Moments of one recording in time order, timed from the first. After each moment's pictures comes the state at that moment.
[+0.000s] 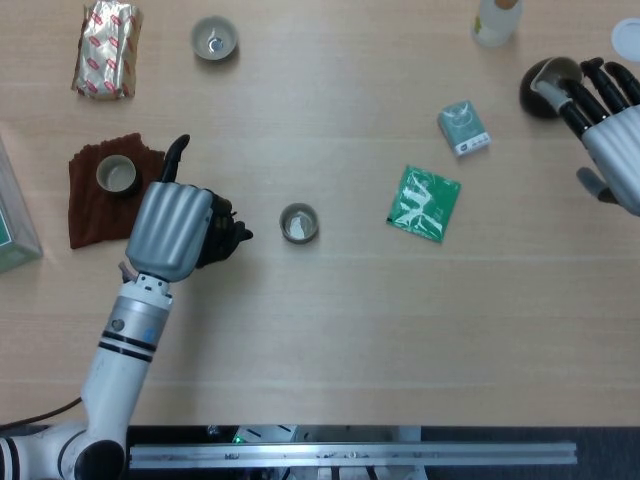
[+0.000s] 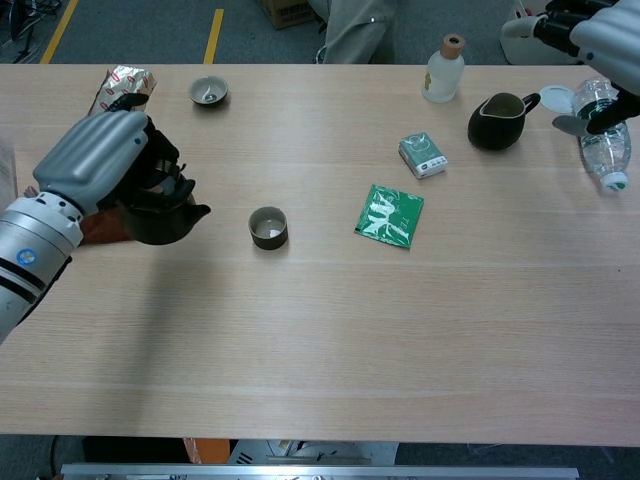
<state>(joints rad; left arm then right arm) -0.40 -1.57 -0.16 -1.79 1.31 1.25 0.50 0.68 -1.02 -0.07 -1.85 -1.23 1.19 -0.49</state>
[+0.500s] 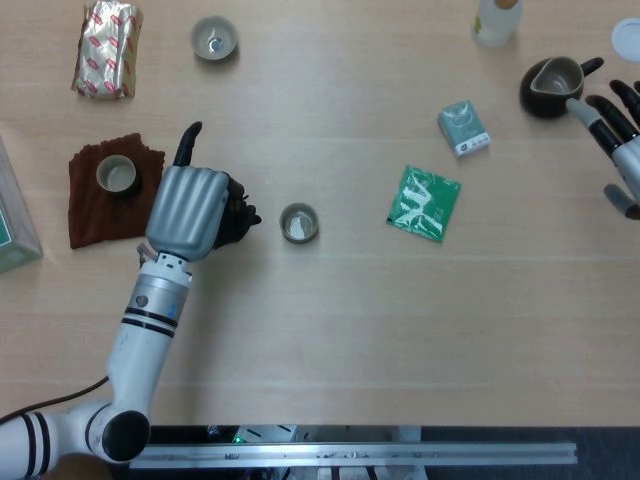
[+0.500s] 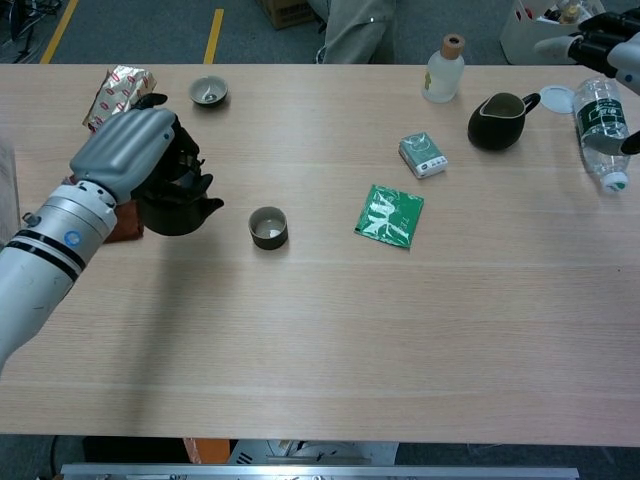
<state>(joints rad) -0.47 -1.65 -0.21 -1.69 1.20 1.22 0.55 0.58 -1.00 -0.08 -1.80 -1.33 1.19 -0.42</state>
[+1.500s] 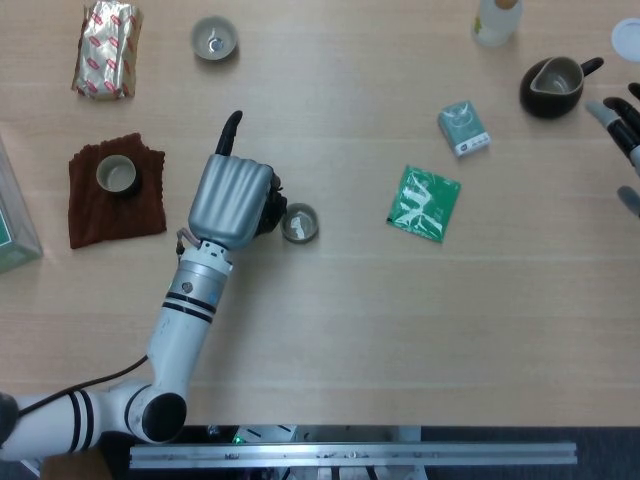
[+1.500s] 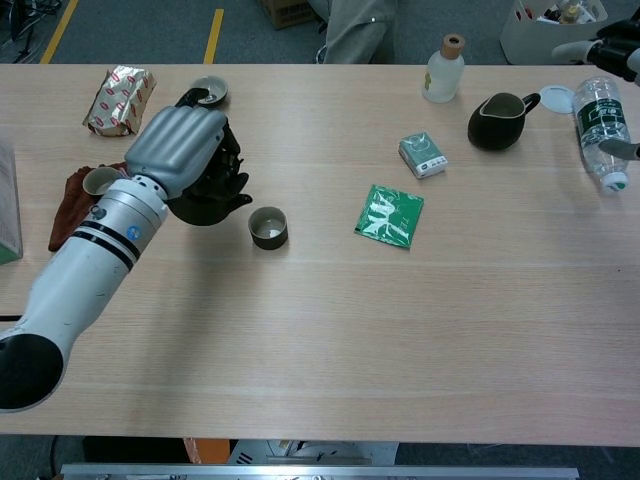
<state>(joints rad) -0.59 -1.78 -0.21 -1.57 1.16 1.23 0.67 0.51 -1.00 -0.01 -1.75 -1.37 1.14 -0.35</state>
